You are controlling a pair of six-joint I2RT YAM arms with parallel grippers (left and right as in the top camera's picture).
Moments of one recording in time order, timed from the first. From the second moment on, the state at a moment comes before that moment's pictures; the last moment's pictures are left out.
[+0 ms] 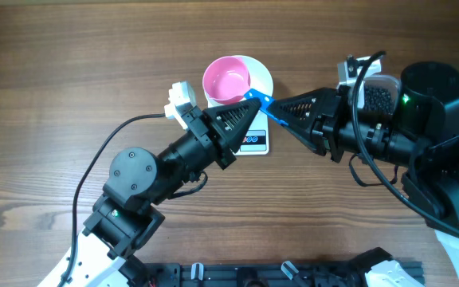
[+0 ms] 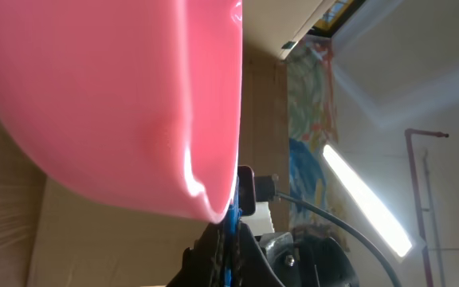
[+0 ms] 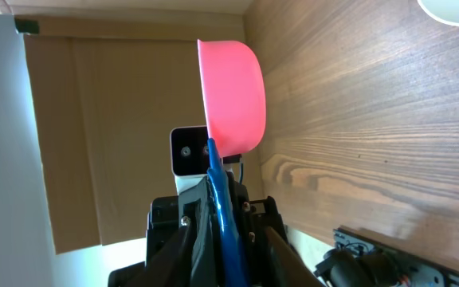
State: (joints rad) left arm -0.68 0.92 0.82 0.28 0.25 -1.76; right arm 0.40 1.11 1.49 -0.83 -0.67 1.24
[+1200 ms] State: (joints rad) left arm -0.68 0.92 0.82 0.32 0.23 -1.76; right arm 0.40 1.11 1.49 -0.78 -0.67 1.27
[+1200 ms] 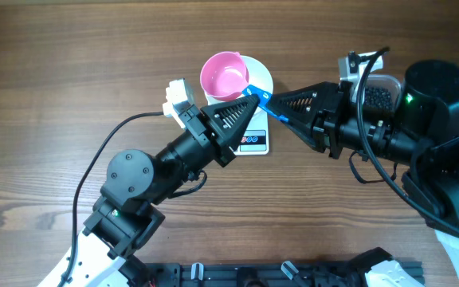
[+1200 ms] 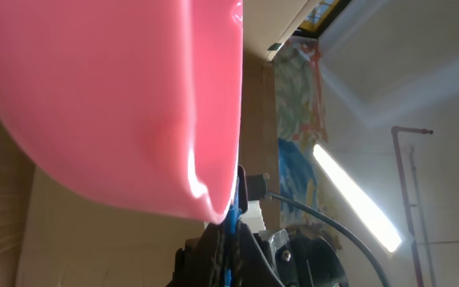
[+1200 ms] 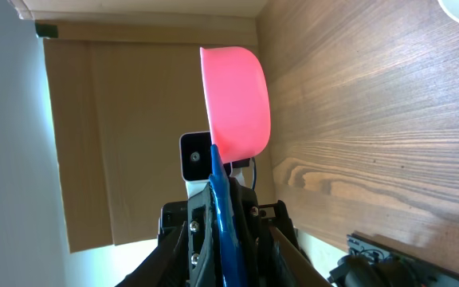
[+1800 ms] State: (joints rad) left arm -0.68 0.92 0.82 0.32 0.23 -1.76; right arm 0.40 1.11 1.49 -0.78 -0.69 1.28
